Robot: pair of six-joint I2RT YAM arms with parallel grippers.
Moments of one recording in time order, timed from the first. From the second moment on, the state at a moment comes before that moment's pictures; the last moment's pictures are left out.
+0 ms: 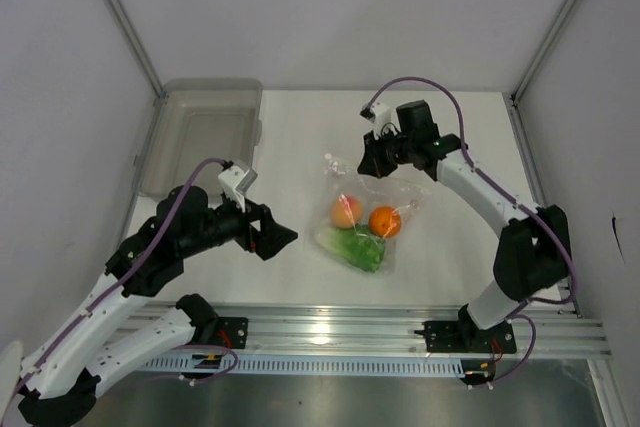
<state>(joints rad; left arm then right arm) -0.71 0.67 0.95 -0.64 0.21 -0.30 0.46 1.54 1.27 -0.44 -0.51 -0.04</state>
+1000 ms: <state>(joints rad) -0.71 0.54 0.83 -0.65 0.25 -0.42 0.39 1.92 1.71 -0.56 -0.07 0.01</state>
